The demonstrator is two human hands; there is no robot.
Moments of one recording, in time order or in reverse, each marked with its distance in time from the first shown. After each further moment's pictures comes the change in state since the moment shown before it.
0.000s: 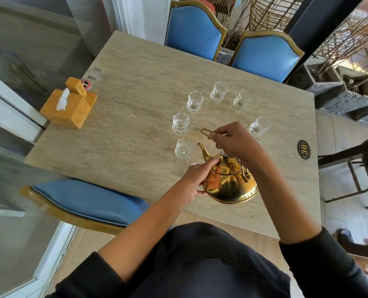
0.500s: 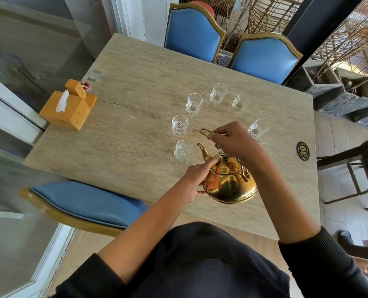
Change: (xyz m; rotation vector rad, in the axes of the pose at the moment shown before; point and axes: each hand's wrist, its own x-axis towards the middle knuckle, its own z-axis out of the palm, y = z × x) left_hand -0.002 0.005 0.002 -0.011 0.006 0.012; right_hand 0.001 -0.005 -0.003 -0.021 0.000 0.009
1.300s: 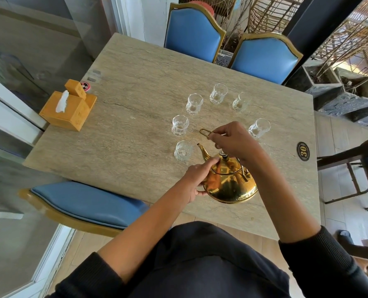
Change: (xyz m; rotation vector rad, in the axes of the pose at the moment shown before) left_hand -0.001 0.003 -0.003 0.009 -0.003 -0.009; right_hand 0.004 -0.002 0.002 -0.025 -0.004 0.009
